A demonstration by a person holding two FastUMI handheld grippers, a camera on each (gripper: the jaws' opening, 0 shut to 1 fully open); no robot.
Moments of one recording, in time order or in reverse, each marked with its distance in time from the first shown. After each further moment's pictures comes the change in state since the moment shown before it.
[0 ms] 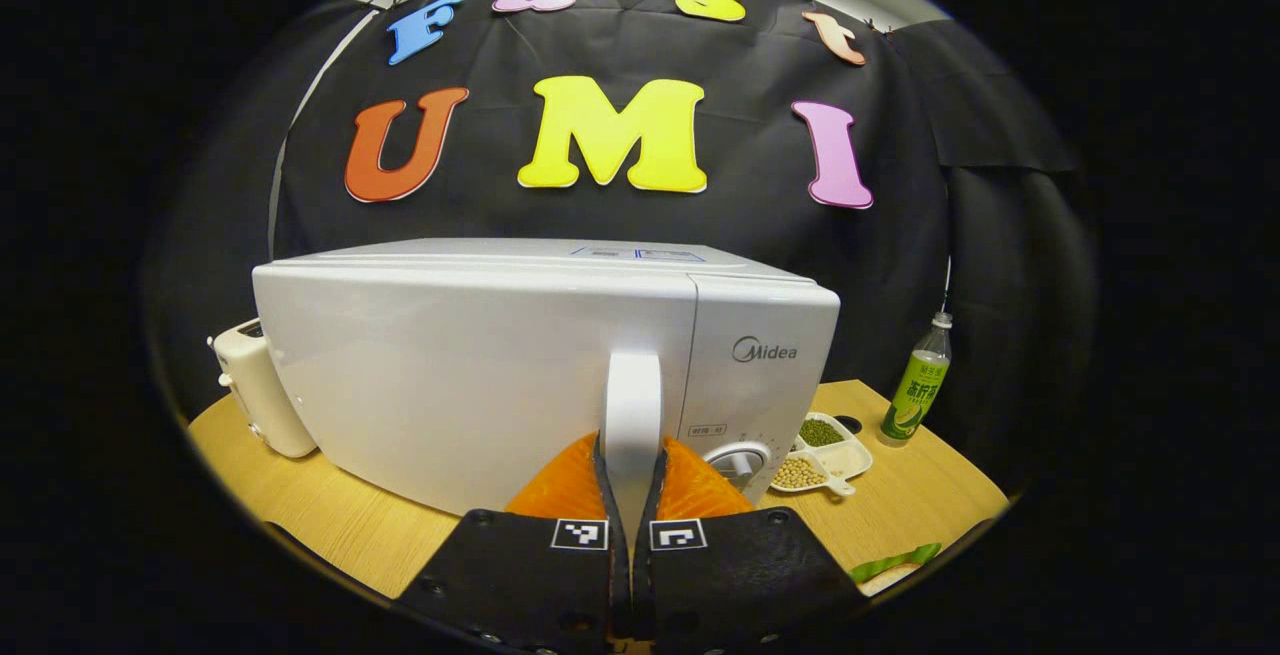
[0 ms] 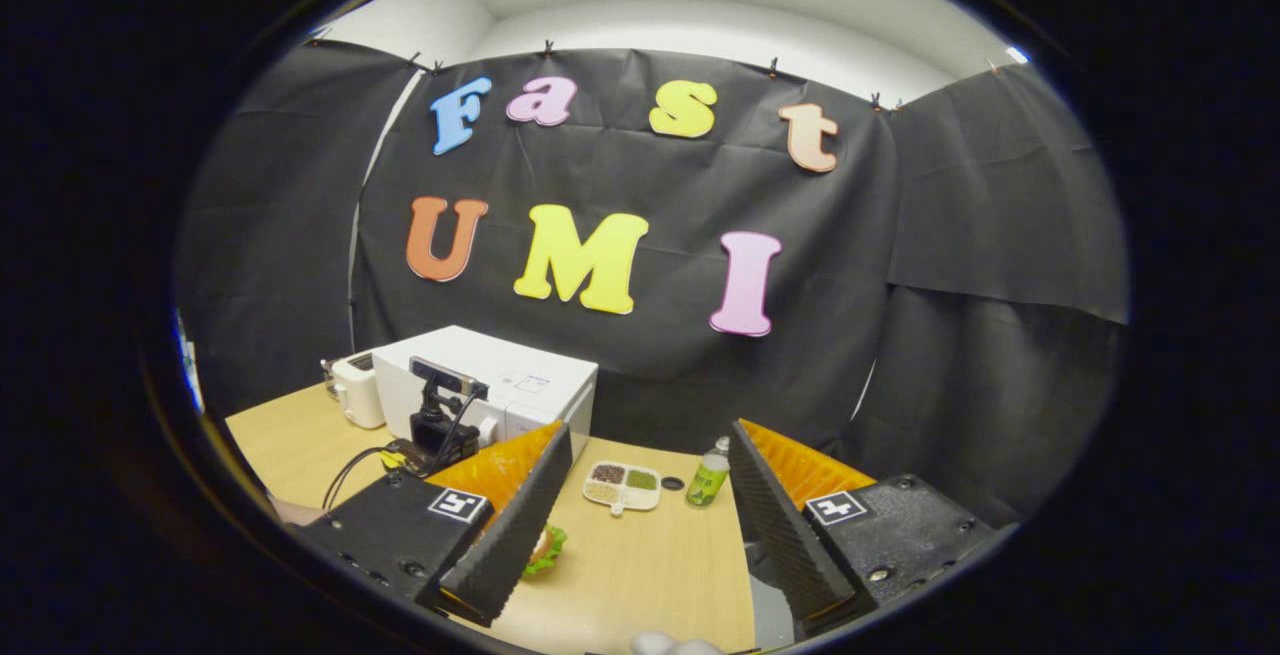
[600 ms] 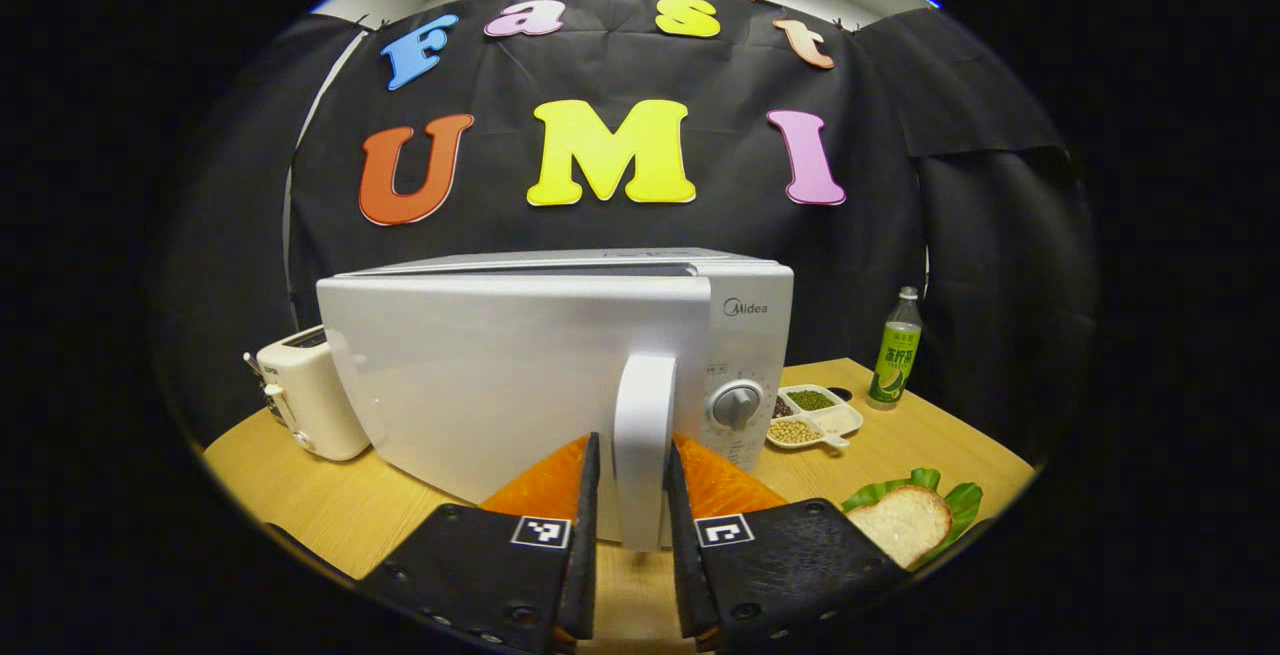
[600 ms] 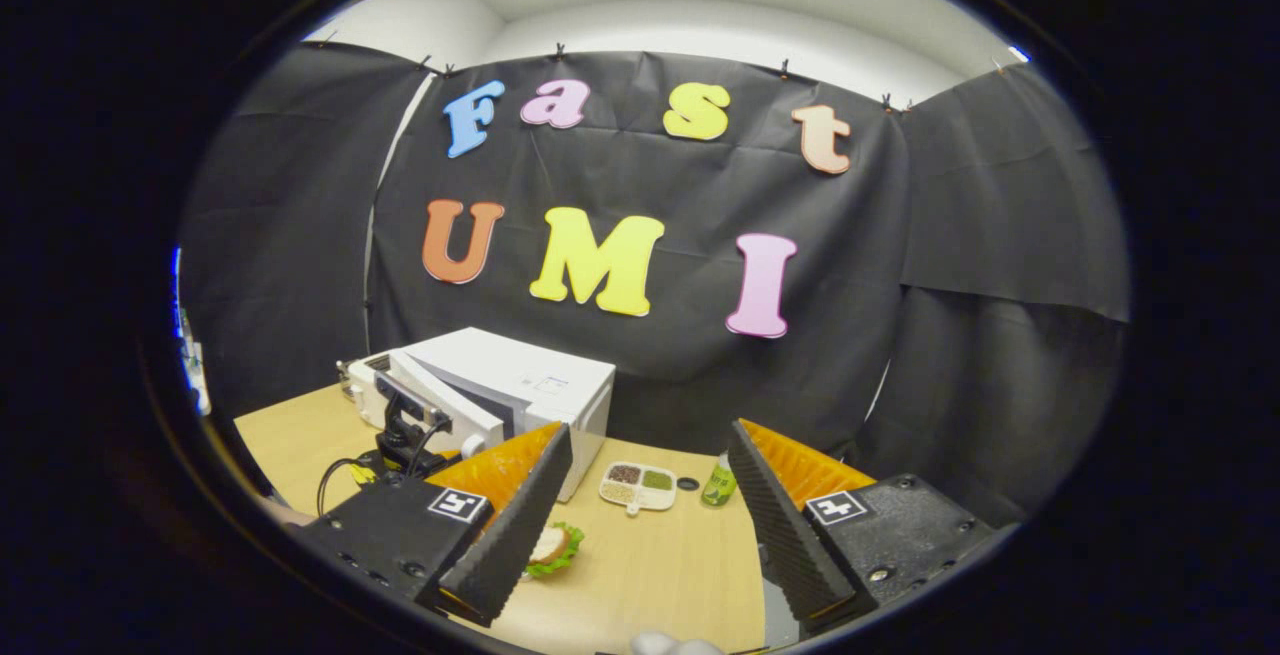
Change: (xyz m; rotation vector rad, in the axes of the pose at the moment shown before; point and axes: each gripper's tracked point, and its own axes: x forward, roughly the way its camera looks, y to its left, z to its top) left arm -0.075 0.029 -0.015 0.076 -0.033 0.022; right arm -0.008 0.020 0.000 -0.004 -0.008 0.049
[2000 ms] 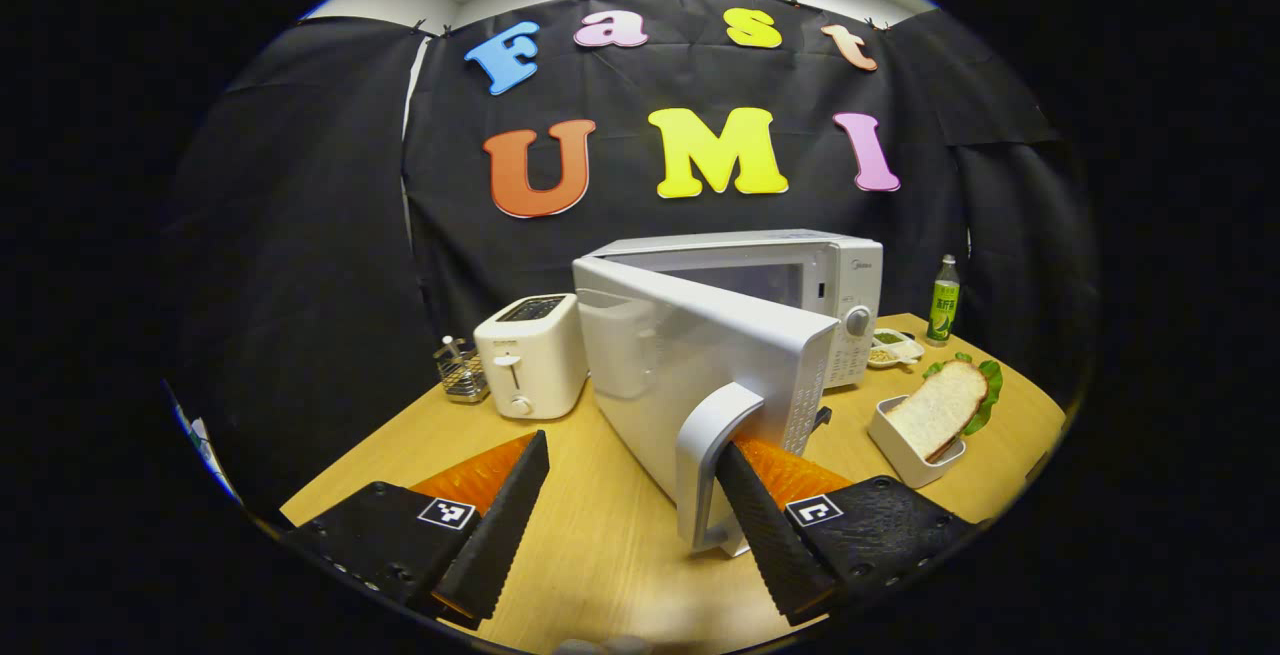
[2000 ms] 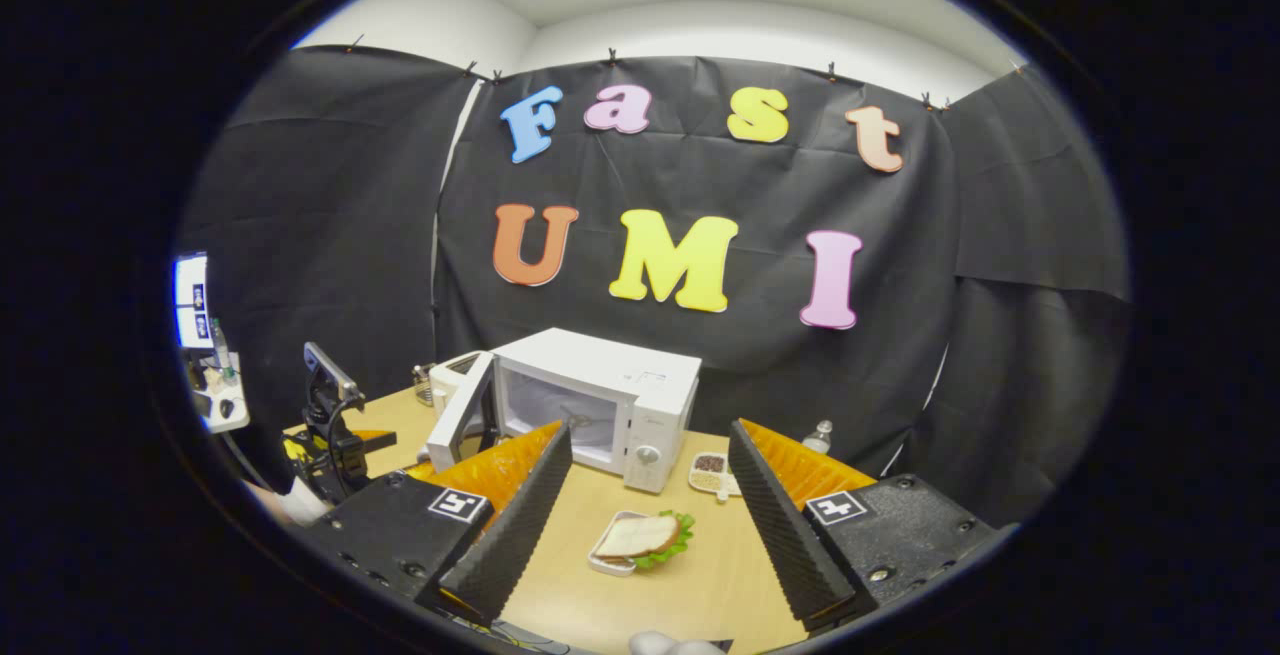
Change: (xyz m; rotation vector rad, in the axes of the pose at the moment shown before) left arm -0.187 0.190 -0.025 0.056 0.074 0.195; right arm -0.048 0.128 -0.011 0.027 0.009 0.144
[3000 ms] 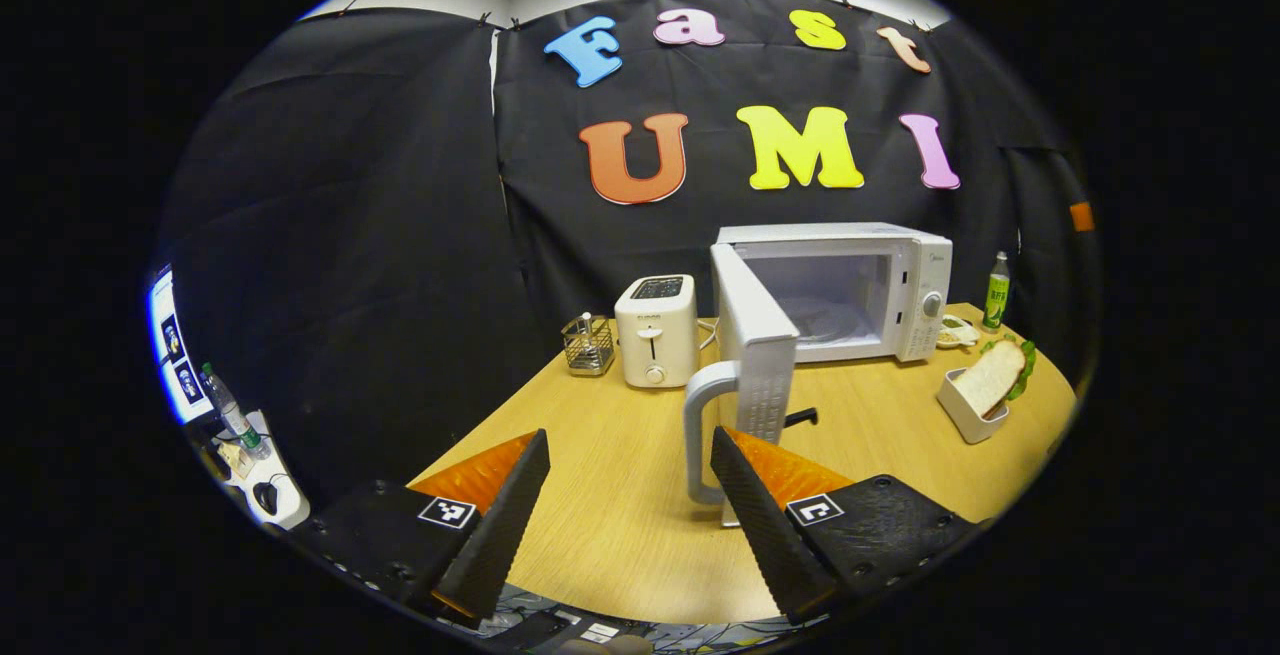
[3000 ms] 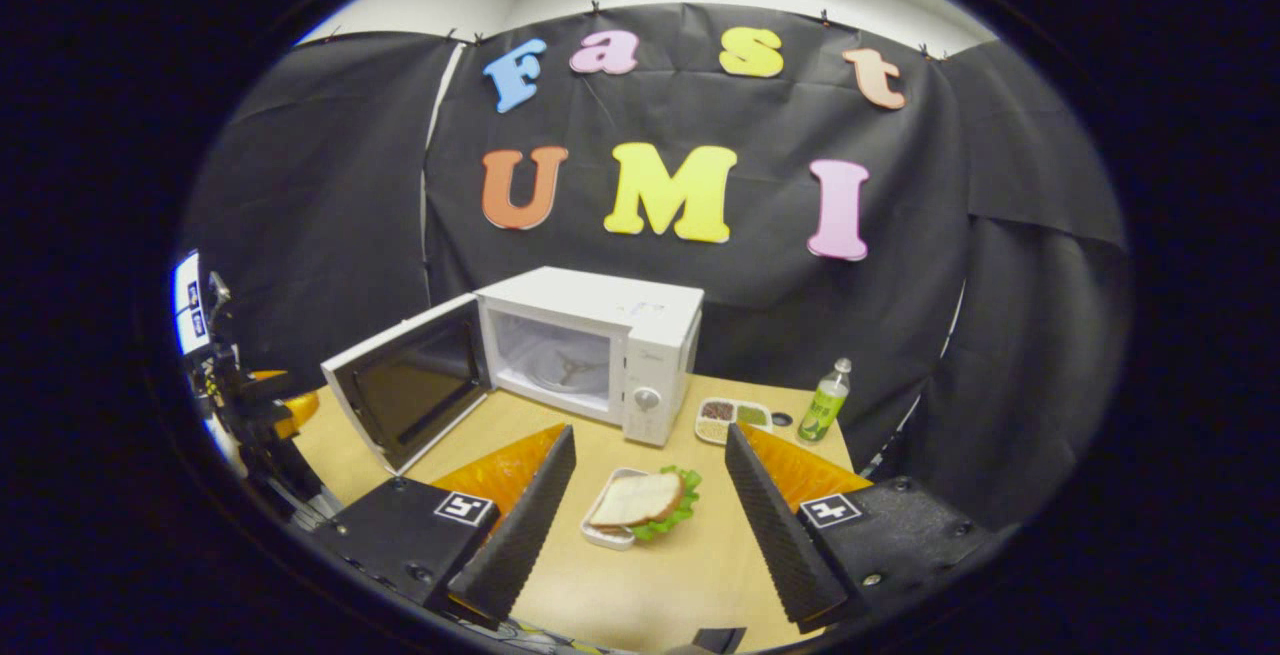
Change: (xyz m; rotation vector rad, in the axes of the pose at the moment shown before) left arm -0.075 0.096 -0.004 -0.027 0.038 0.142; right arm 0.060 -0.040 -0.100 0.048 0.205 0.007
